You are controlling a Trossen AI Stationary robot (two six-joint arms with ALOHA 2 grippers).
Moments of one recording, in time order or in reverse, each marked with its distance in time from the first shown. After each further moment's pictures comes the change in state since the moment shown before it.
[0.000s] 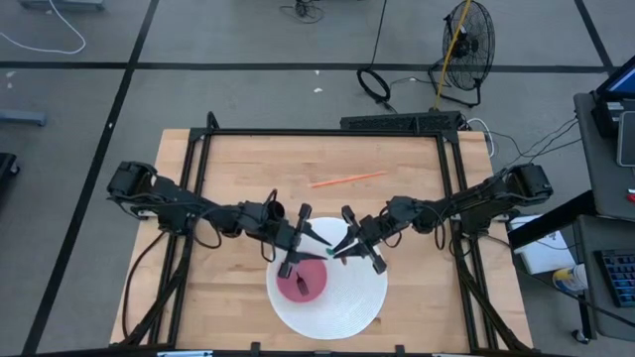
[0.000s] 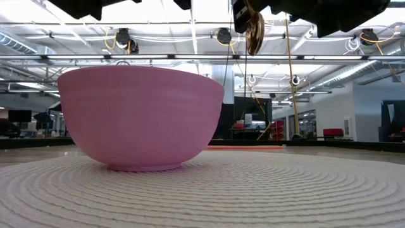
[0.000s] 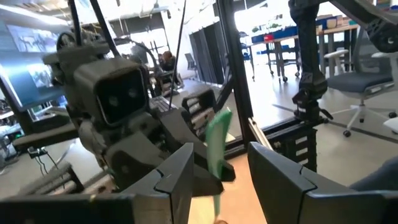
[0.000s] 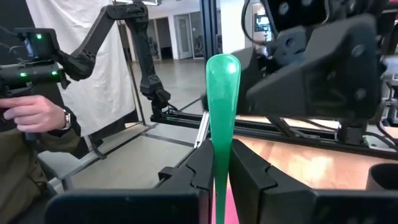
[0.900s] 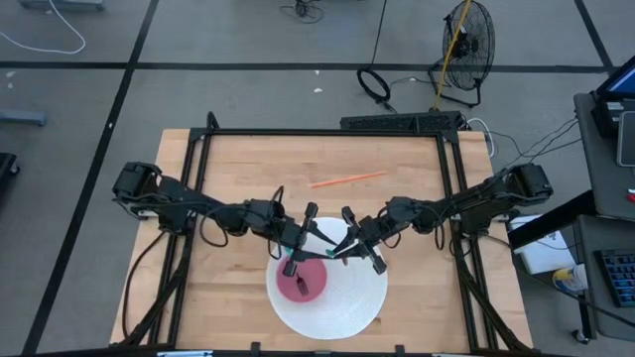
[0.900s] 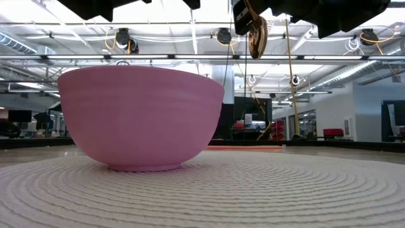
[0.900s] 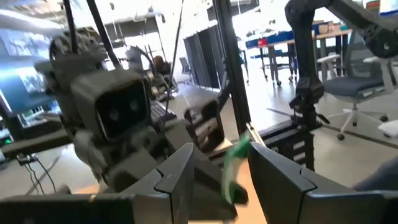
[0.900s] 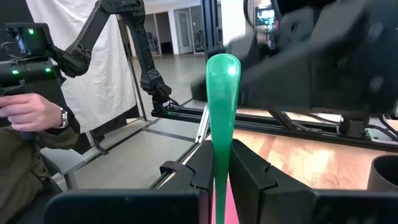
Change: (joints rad) left arm 0.025 0.047 0.052 0.003 0.057 -0.008; right arm 0.001 0.000 -0.001 -0.024 0.000 0.001
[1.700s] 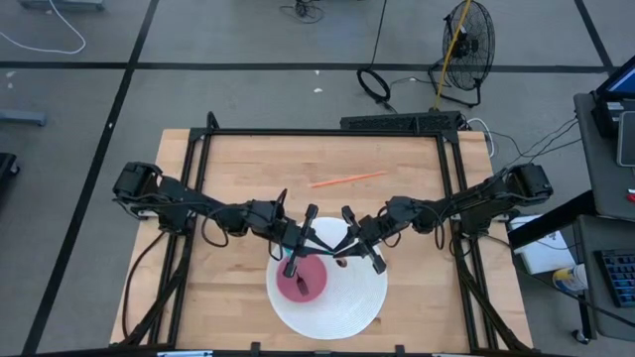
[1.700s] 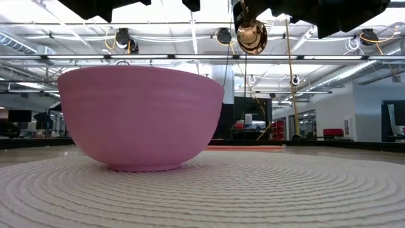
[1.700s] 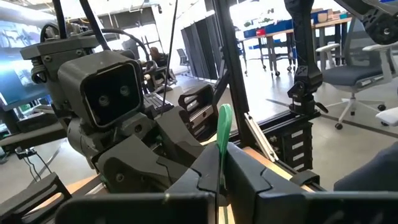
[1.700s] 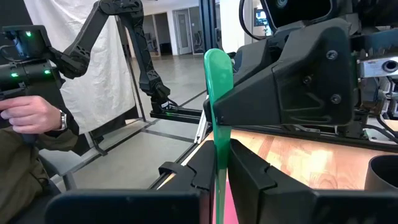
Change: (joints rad) left arm 0.004 0.000 0.000 -0.039 -0.003 0.018; right arm 0.000 0.000 0.000 0.004 0.000 0.003
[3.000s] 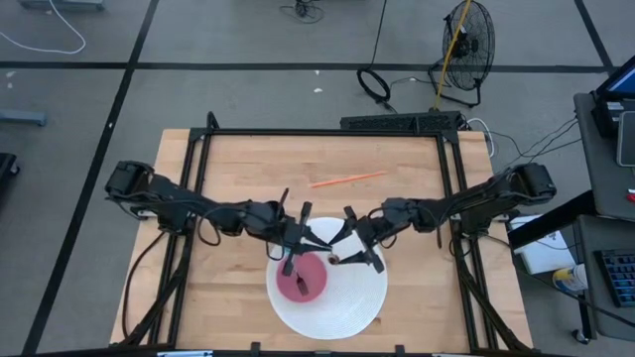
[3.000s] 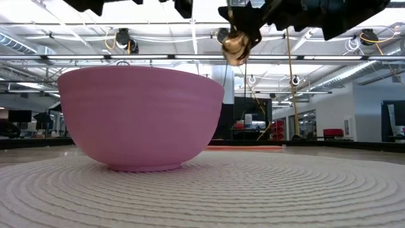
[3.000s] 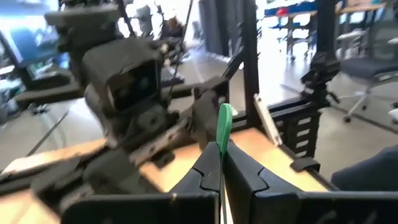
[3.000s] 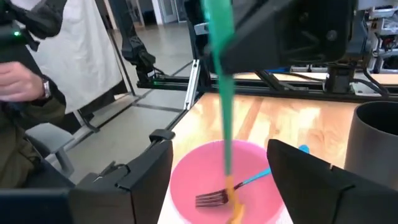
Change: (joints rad) left arm -0.028 -0.068 -0.001 -0.161 -0.107 -0.087; right arm -0.008 -0.030 0.000 -0.195 0.050 -0.004
